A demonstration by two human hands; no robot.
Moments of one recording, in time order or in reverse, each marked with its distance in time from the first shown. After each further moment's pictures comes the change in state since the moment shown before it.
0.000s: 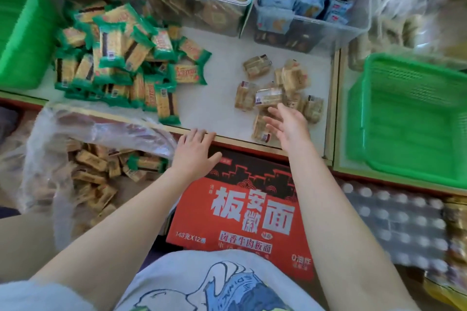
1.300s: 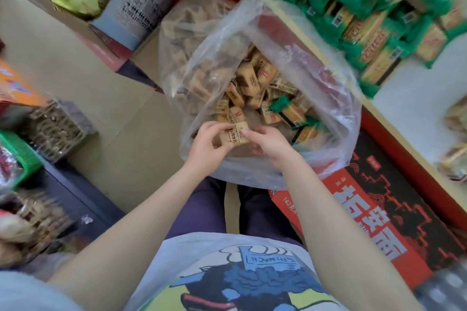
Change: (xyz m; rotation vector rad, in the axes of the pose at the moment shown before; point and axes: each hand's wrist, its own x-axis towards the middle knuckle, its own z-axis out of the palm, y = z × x) left_hand -0.202 -0.249 0.117 -1.073 0.382 -0.517; right_hand -0.094 0.308 0.238 -1.004 -0.746 0.343
